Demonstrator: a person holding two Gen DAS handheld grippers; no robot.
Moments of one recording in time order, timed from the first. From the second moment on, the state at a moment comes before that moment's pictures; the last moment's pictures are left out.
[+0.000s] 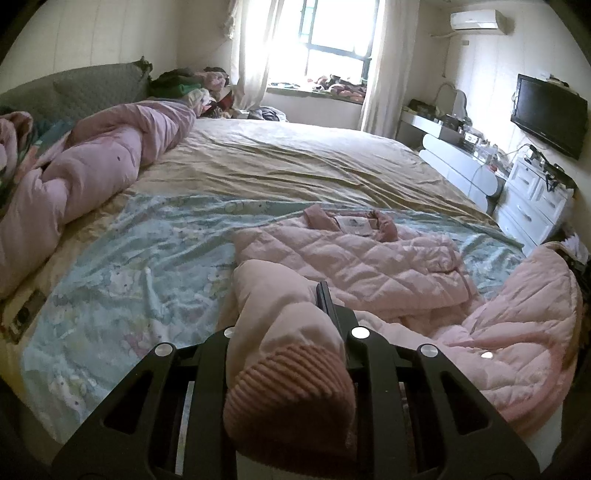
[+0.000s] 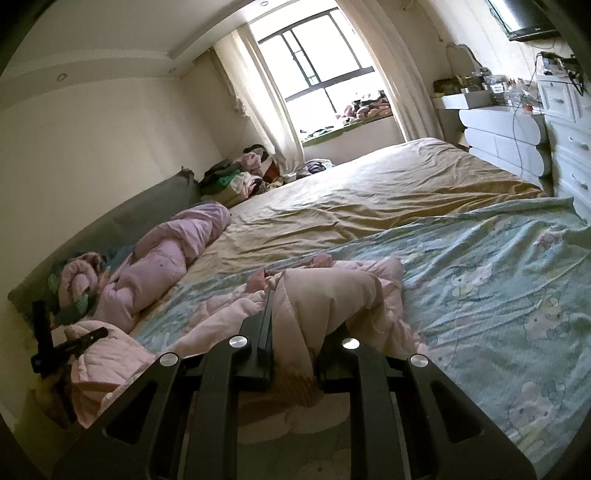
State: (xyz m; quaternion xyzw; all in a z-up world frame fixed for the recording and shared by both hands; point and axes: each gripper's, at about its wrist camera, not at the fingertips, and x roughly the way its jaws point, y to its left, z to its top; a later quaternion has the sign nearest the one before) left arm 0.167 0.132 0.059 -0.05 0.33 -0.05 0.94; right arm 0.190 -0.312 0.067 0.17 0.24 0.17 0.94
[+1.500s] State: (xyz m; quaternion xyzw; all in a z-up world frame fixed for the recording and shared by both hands) left arm 0.313 0.143 0.029 -0.04 0.37 -0.01 0.93; right arm 0.358 -0.332 0.033 0.27 0.30 0.08 0.91
